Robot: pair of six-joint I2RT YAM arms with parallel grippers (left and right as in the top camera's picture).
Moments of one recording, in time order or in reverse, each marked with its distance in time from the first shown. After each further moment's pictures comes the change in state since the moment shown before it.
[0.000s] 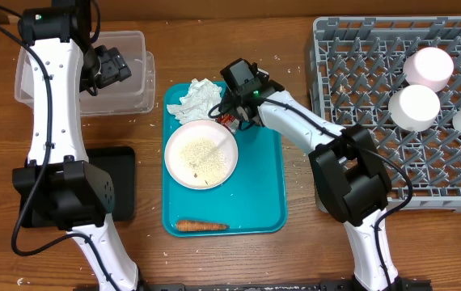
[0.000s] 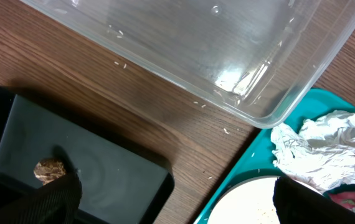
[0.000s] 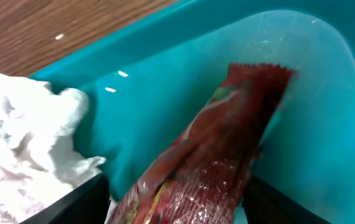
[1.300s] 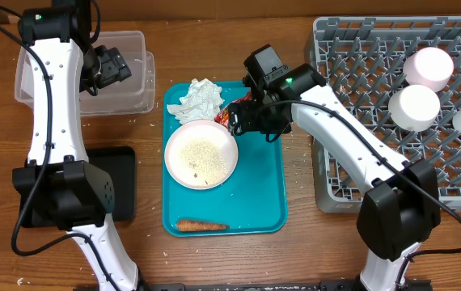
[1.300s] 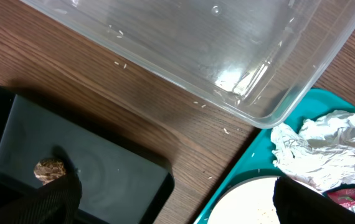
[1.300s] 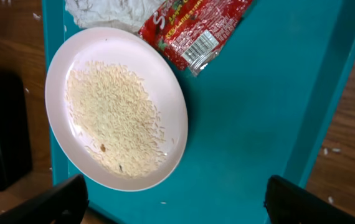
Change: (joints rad) left arm 0.000 0.000 0.000 0.000 0.000 0.000; right arm -0.039 -0.306 -0.020 -0.461 -0.329 -0.468
